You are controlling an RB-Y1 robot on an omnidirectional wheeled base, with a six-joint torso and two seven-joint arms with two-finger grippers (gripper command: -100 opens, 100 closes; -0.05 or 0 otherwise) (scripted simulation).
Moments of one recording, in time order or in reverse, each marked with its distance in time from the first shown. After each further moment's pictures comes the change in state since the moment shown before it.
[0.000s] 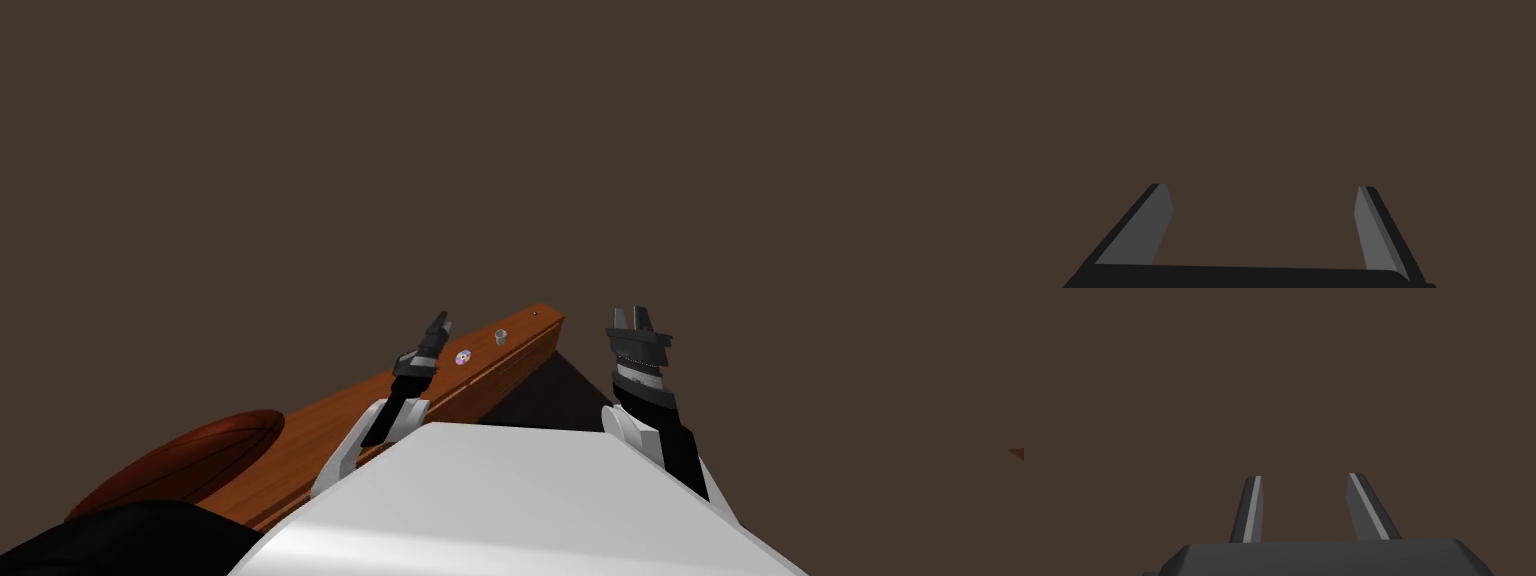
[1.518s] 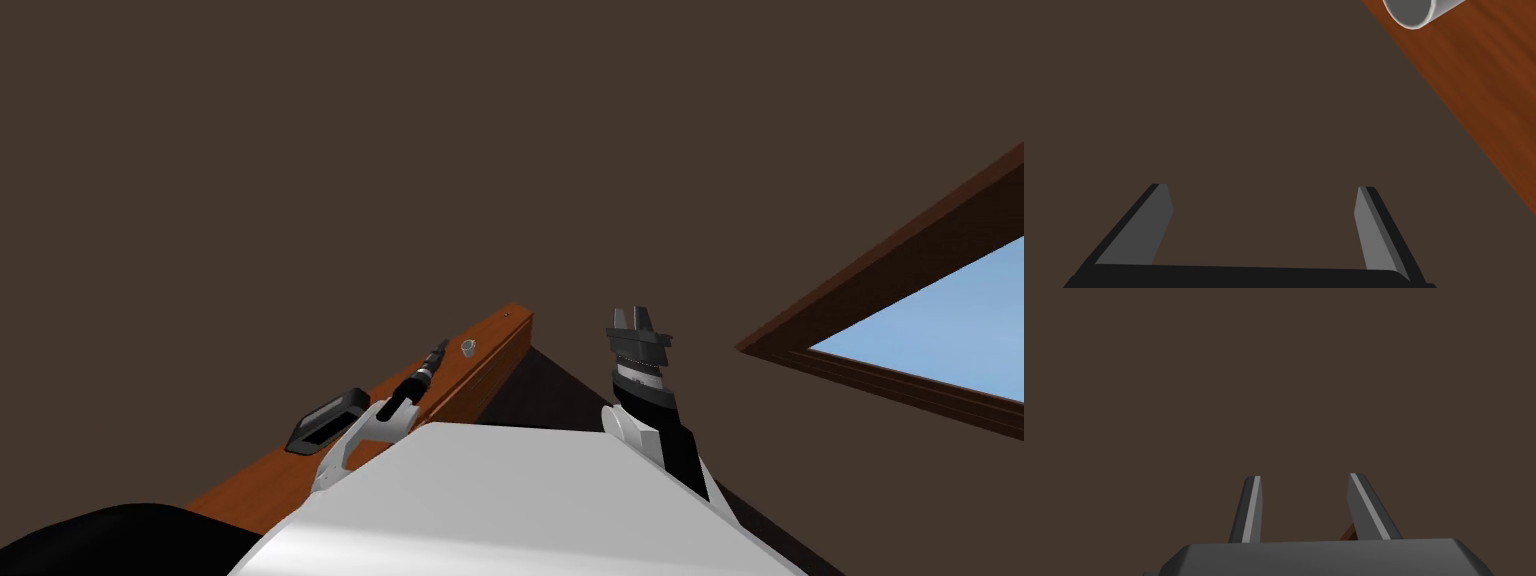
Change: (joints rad) left arm -0.074 0.209 -0.021 0.373 0.166 0.360 -0.134; right arm 0.000 0.000 0.000 0.000 0.000 0.000 0.000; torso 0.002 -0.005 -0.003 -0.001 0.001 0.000
